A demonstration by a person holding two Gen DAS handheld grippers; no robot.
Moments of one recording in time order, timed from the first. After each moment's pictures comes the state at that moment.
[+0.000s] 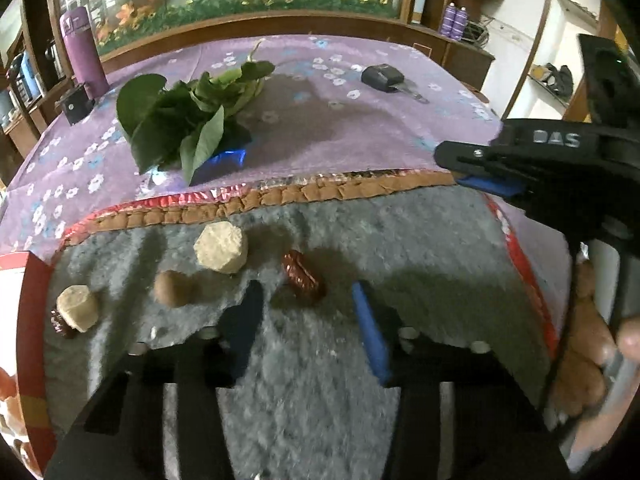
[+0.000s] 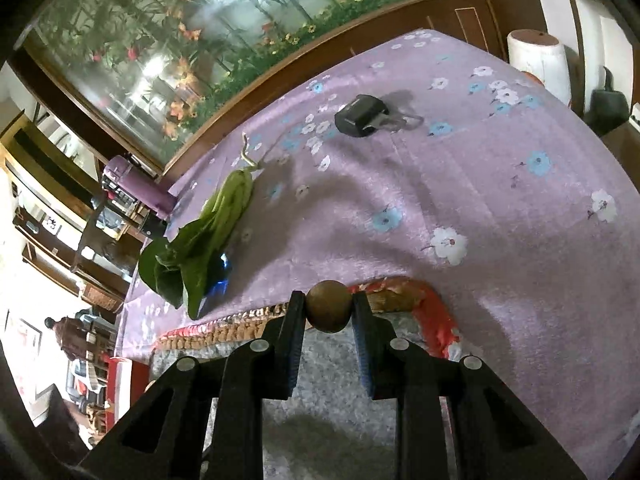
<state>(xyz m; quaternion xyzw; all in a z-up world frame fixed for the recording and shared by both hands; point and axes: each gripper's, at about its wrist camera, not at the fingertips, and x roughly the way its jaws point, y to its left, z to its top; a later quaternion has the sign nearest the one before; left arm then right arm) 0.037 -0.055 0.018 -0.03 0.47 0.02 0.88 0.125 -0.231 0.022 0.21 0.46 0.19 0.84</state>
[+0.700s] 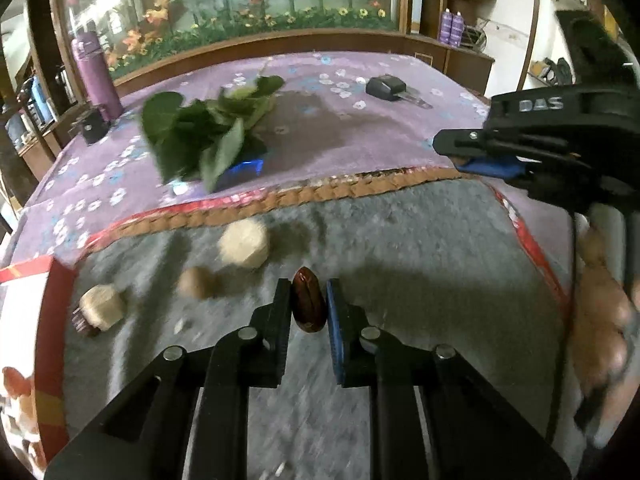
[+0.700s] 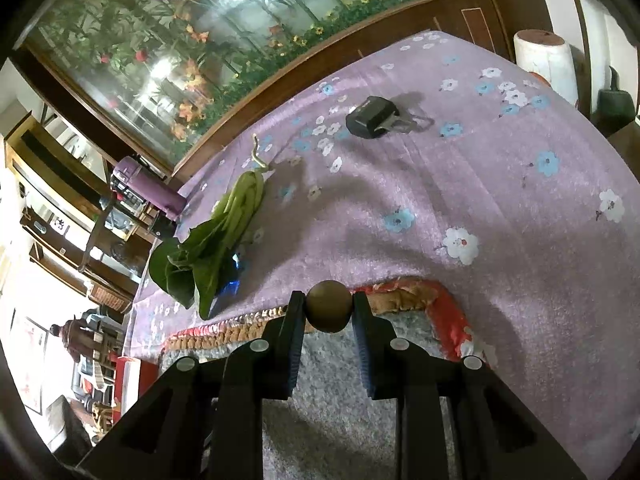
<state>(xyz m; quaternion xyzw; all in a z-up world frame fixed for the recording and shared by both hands) 0.004 -0.050 0.023 0.01 0.43 0.03 0.90 0.121 -0.227 0.026 0.21 0.45 0.20 0.84</state>
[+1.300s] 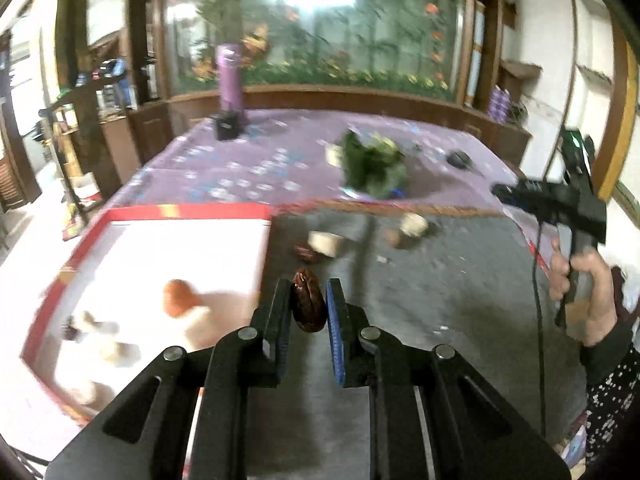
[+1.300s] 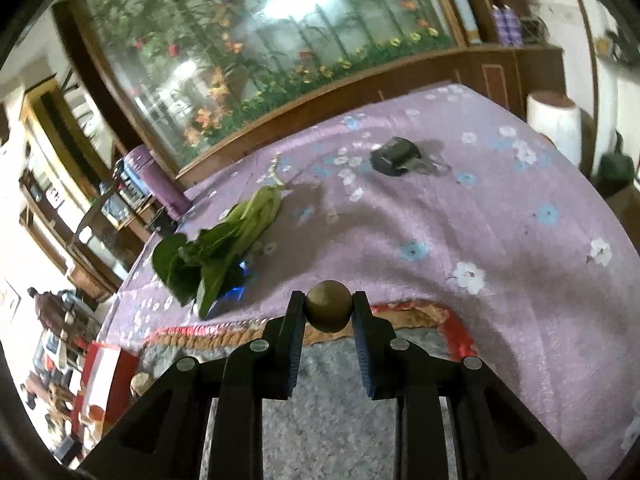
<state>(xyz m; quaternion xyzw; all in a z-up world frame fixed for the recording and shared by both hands) -0.140 0.077 0.077 -0.06 0.33 0.12 0.93 0.094 -0.201 0.040 0.13 0.37 0.21 0.89</state>
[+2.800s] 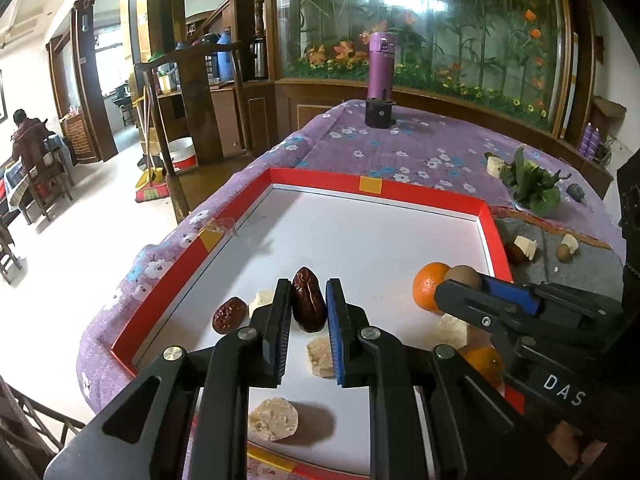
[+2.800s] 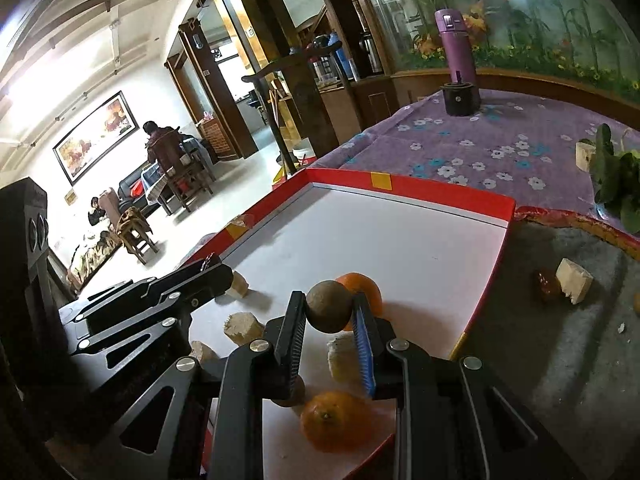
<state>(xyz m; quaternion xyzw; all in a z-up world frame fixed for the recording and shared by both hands) -0.186 0.216 0.035 -0.09 0.33 0.27 0.90 -0.106 0.100 0.030 -0.03 0.37 0.51 0.78</state>
